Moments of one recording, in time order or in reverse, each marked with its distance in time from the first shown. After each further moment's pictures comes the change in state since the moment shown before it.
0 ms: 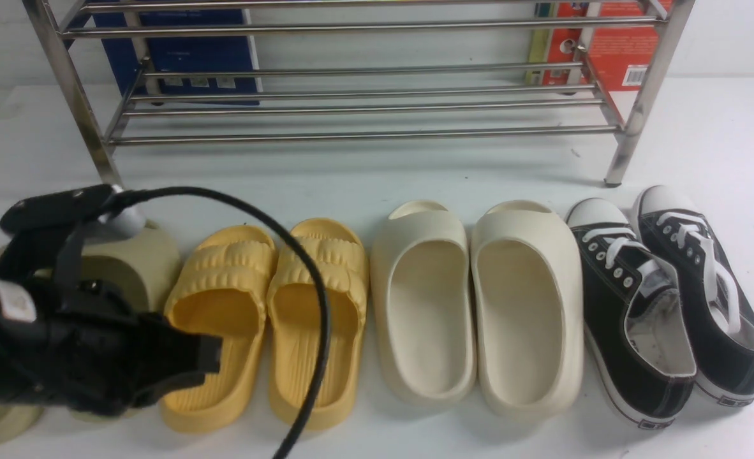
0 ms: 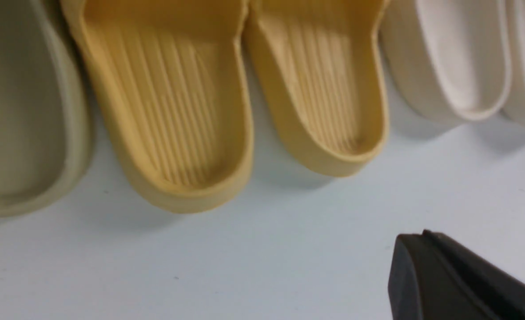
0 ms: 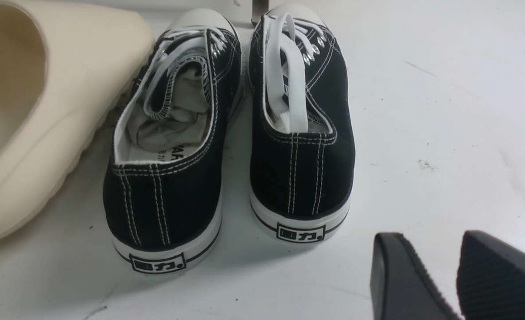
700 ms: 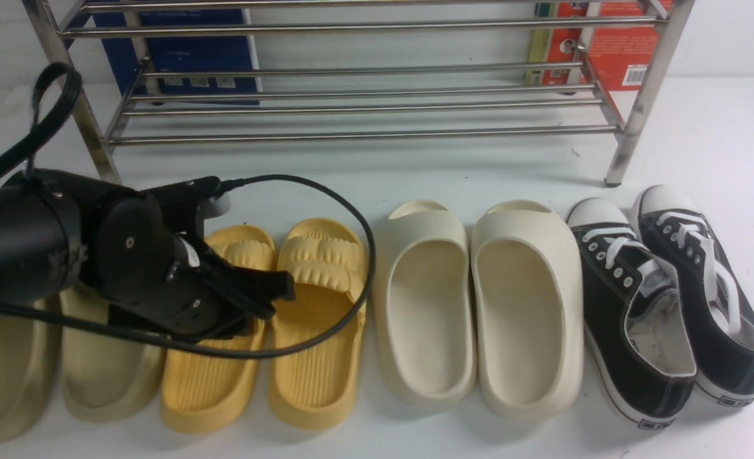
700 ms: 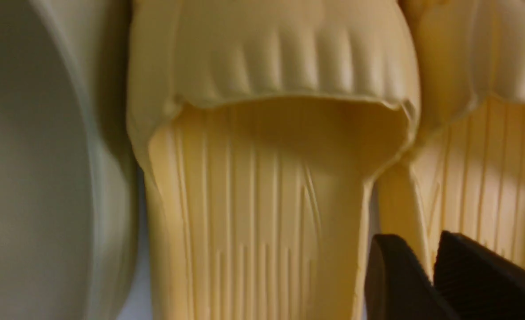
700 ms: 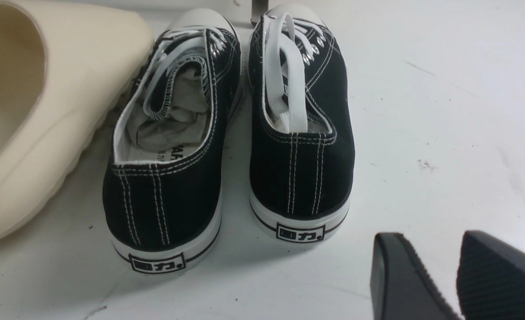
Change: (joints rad) right arm 0.000 0.000 0.000 0.000 0.000 0.000; left arm -0.031 0.464 -0.097 0.228 -0.311 -0.354
